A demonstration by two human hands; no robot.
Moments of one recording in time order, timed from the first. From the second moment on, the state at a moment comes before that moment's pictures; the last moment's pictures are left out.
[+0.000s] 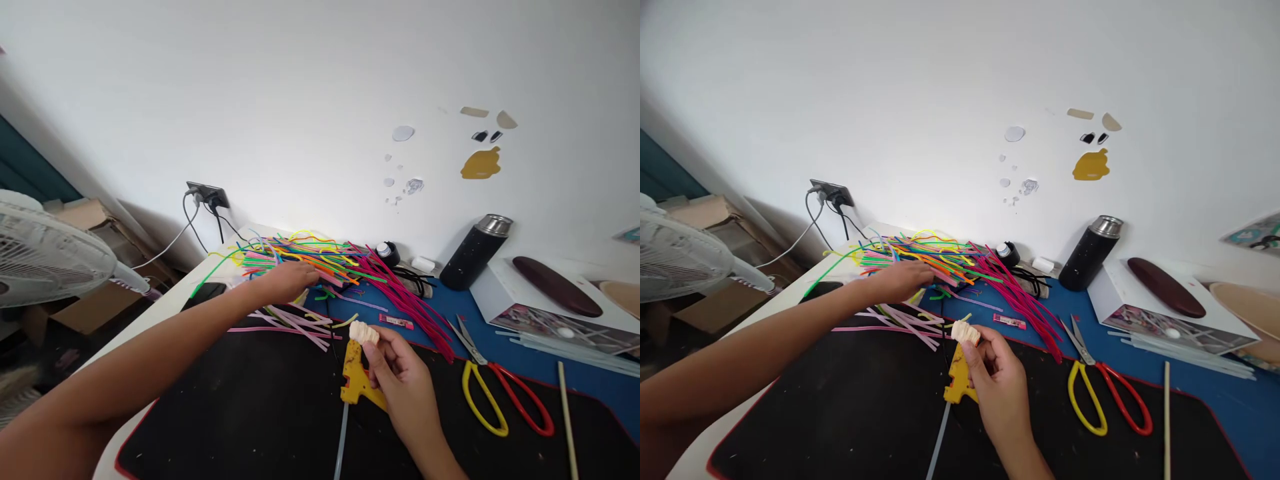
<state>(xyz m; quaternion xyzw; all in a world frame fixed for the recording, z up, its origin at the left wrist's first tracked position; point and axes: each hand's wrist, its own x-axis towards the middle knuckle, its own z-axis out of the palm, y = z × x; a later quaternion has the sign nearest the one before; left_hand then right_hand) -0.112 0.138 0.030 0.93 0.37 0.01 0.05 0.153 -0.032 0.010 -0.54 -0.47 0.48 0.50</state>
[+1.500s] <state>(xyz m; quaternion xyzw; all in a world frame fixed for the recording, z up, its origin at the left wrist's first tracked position) -0.129 0.106 0.029 0.92 0.40 -0.06 -0.05 0.150 -0.036 -0.005 -0.56 -0.51 0.48 0.44</state>
